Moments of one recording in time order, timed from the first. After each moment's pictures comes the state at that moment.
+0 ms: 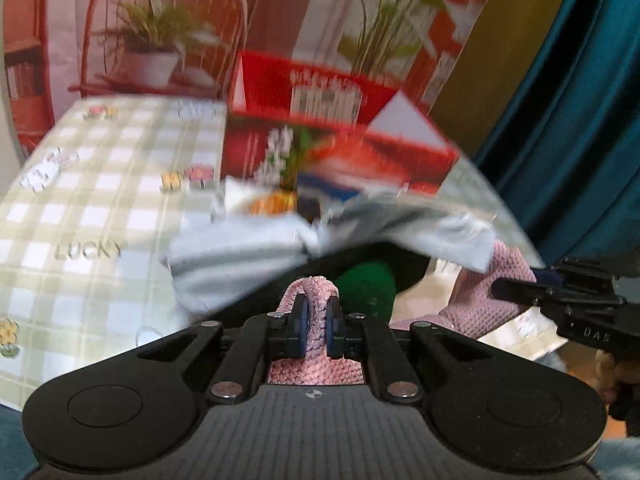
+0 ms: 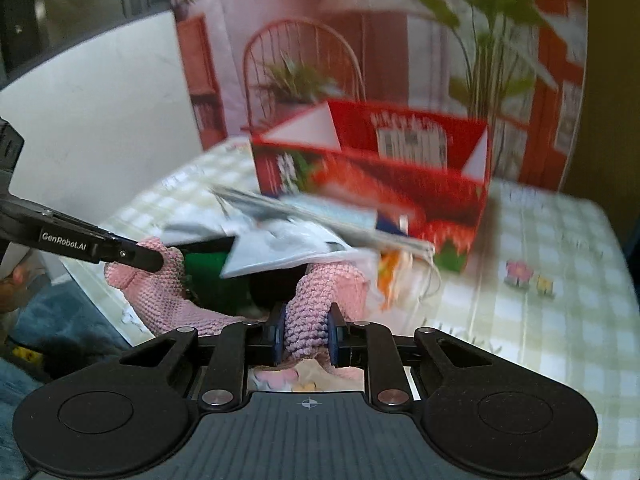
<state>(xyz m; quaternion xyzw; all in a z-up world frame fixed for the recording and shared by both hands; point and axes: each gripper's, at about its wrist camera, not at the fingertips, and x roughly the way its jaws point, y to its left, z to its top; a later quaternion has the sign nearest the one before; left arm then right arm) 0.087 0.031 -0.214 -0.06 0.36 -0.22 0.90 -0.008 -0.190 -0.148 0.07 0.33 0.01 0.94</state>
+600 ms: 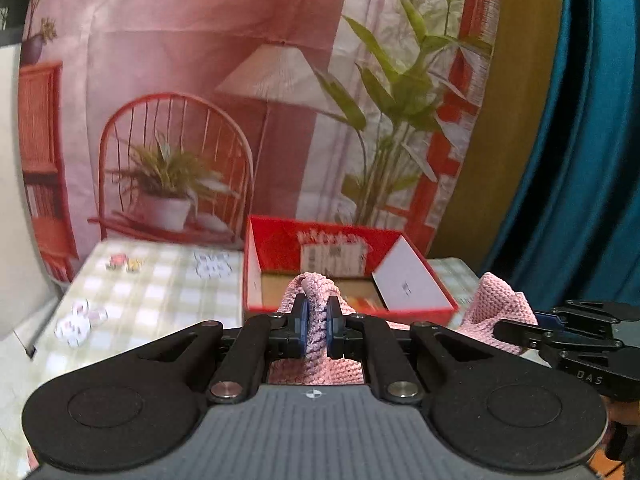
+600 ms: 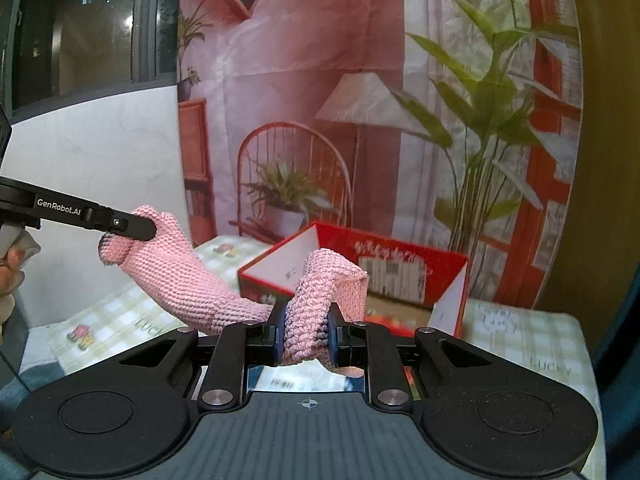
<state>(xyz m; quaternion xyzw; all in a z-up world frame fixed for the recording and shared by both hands) 0.125 0.016 -0.115 -0.04 0.20 -0.19 0.96 0.031 -0.214 -0.068 0.02 0.22 -0.01 0.98</state>
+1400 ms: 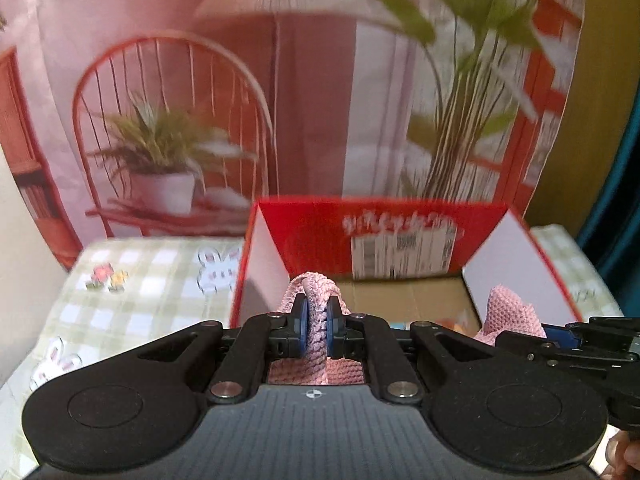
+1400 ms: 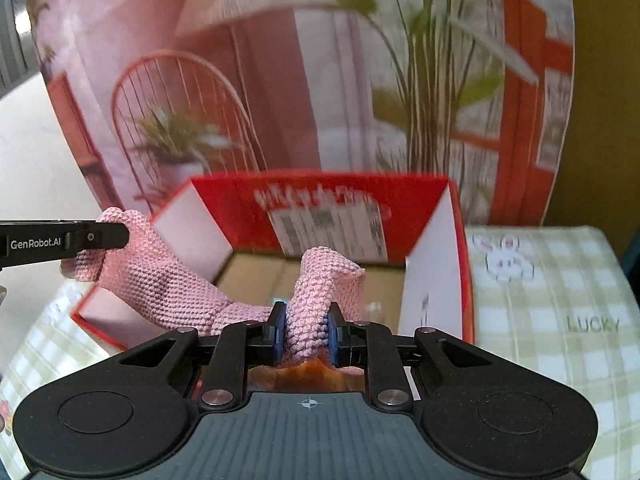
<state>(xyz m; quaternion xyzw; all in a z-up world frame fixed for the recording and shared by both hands) 0.321 -0.055 -0.155 0.03 0.31 -0.11 0.94 0.227 -0.319 -0.161 0.15 0.33 -0.10 0.93</state>
